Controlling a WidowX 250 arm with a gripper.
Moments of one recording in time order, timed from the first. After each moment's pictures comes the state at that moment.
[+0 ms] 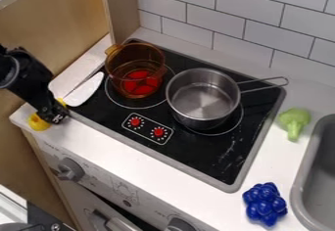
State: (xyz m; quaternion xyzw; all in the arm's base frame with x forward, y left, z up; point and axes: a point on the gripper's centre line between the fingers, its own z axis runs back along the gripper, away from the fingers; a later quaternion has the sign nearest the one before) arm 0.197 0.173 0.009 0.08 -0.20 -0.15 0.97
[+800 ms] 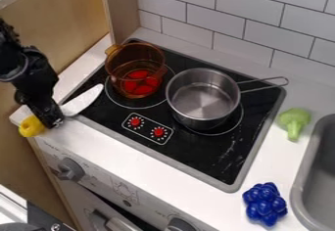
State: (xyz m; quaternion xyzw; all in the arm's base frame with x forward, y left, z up) arm 0.196 0.159 0.017 0.04 -0.12 -0.15 0.98
